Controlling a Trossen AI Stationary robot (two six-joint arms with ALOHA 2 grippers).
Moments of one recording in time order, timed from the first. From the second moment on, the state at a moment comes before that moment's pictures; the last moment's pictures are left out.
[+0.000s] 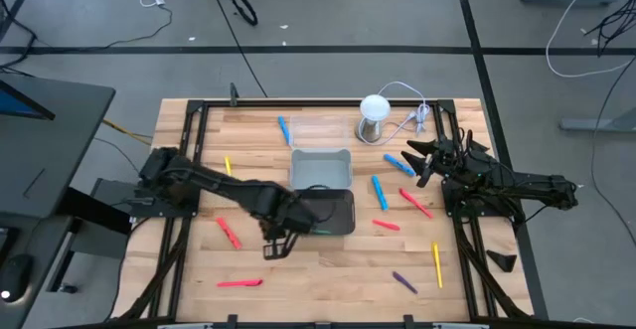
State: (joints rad) left arm -0.32 1.87 1.72 -1.35 0.05 -0.43; right arm -0.09 0.01 0.08 -0.11 0.43 0.28
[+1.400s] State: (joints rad) left arm -0.13 2.23 2.02 -1.33 0.07 -0.19; right arm -0.09 0.01 0.08 -0.11 0.43 0.28
